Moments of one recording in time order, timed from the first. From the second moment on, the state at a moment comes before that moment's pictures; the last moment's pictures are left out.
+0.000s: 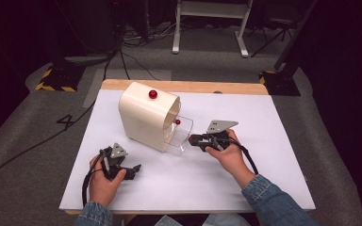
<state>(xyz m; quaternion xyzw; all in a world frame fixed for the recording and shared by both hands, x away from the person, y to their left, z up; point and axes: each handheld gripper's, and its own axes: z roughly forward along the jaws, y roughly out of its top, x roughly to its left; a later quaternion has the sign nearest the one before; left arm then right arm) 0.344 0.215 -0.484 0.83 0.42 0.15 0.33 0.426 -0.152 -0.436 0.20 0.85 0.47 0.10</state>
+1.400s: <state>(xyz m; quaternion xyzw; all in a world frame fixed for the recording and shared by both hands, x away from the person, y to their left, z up) 0.345 0.215 -0.484 0.83 0.41 0.15 0.33 0.393 -0.200 -0.421 0.24 0.83 0.50 0.11</state>
